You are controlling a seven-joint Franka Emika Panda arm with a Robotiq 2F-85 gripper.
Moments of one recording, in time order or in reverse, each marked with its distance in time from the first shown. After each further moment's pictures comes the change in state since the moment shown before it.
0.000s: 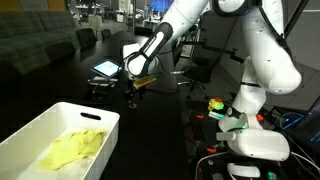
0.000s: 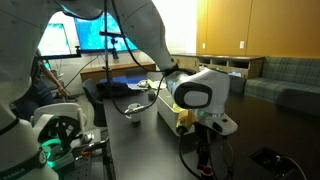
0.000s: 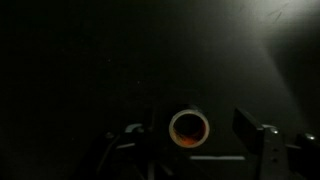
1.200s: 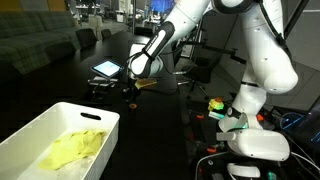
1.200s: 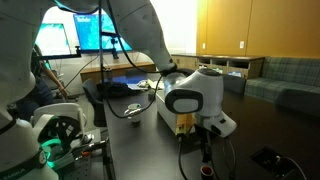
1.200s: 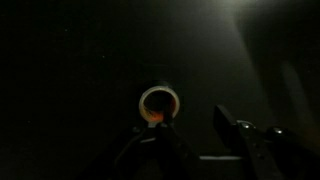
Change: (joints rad) arm -0.126 -0.030 0.140 -0.091 0.131 0.265 -0.168
